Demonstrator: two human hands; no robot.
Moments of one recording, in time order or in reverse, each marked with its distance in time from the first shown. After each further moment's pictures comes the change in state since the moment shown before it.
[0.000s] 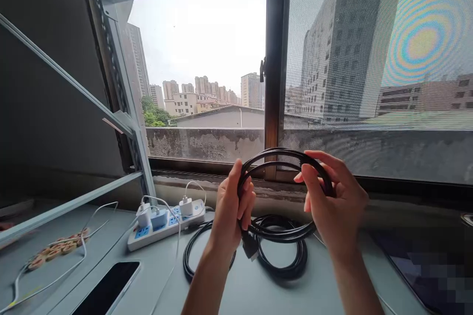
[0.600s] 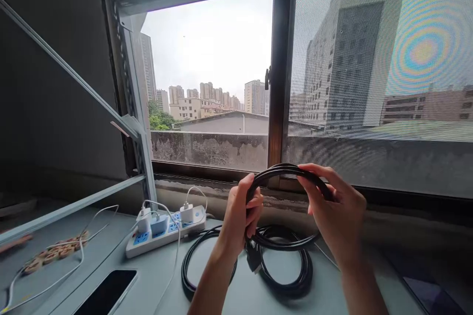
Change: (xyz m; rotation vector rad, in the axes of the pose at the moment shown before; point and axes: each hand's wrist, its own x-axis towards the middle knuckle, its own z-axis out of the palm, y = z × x) left_hand 0.011 -0.010 -0.009 0.116 -0.113 -0.042; right_hand 0.005 0.015 -0.003 -0.114 -0.118 -0.070
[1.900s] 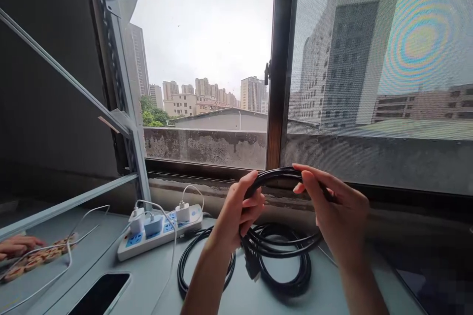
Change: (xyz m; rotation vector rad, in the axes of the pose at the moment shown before) left_hand 0.005 0.006 -0.009 -0.035 -0.153 -0.042; right_hand -0.002 -0.002 0.007 -0.013 -0.012 -0.039
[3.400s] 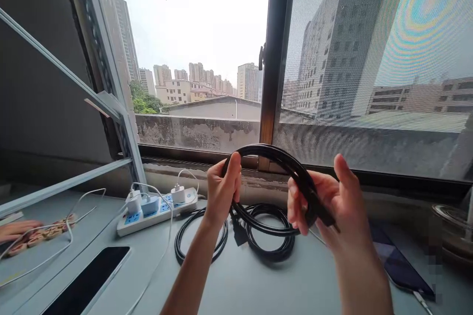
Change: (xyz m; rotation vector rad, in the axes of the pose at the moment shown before) left_hand 0.006 -0.015 0.001 0.140 0.347 0.397; right_hand 0.001 -0.032 -0.030 0.716 -0.587 0.634
